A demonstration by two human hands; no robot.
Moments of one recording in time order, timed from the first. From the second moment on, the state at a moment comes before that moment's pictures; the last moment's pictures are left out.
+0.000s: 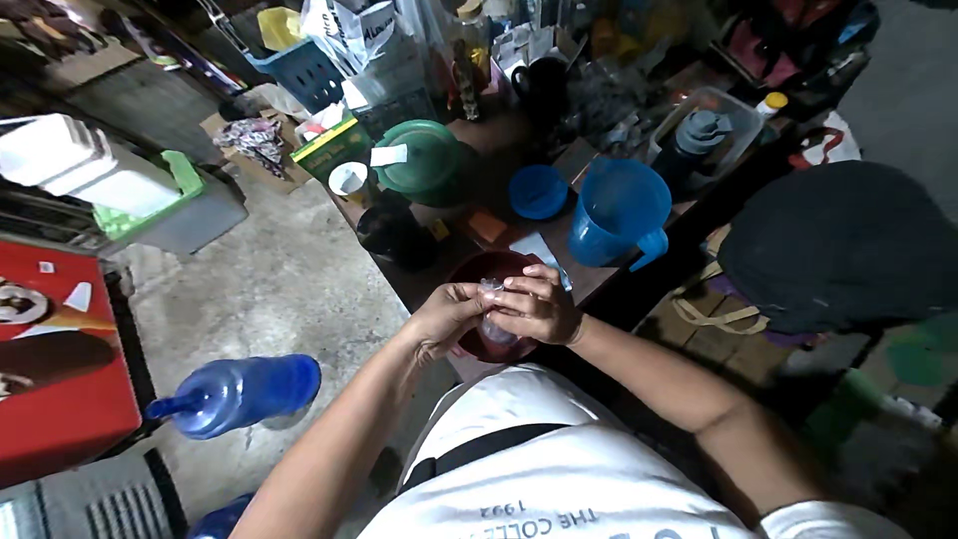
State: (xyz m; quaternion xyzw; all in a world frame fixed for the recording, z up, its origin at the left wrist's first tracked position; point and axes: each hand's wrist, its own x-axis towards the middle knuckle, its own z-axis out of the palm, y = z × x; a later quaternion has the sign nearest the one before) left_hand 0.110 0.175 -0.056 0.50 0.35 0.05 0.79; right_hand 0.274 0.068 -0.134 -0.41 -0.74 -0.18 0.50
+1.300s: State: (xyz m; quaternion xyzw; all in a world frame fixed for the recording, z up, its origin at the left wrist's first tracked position) left_hand 0.098 0.158 -0.139 0.84 0.15 0.41 0.31; right_hand 0.258 0.053 -0.102 -0.49 -0.12 0.63 0.59
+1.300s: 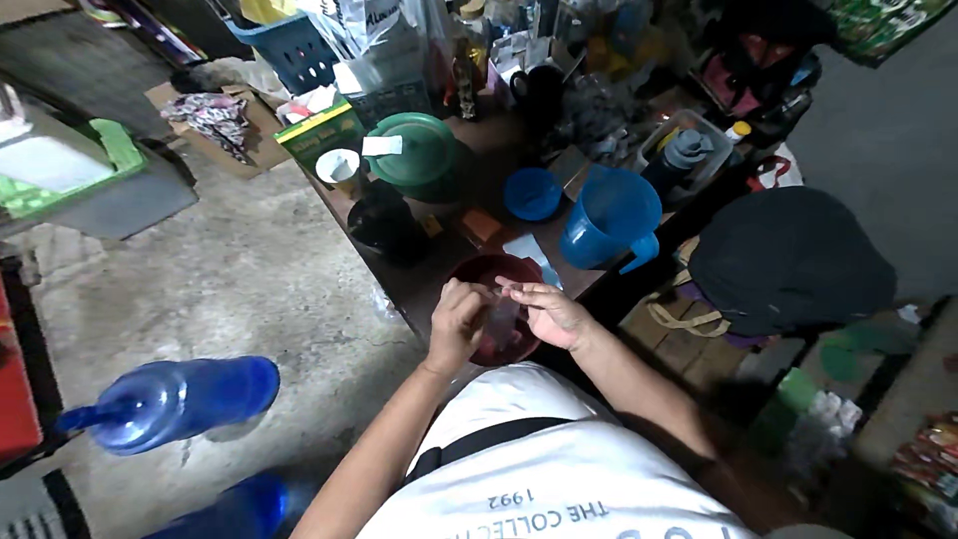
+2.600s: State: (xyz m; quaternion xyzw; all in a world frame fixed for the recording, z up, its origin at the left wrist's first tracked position) left_hand 0.058 0.154 -0.116 0.74 0.27 0.25 0.56; right_hand 0.223 0.053 -0.111 -0.65 -0.64 0.01 0.41
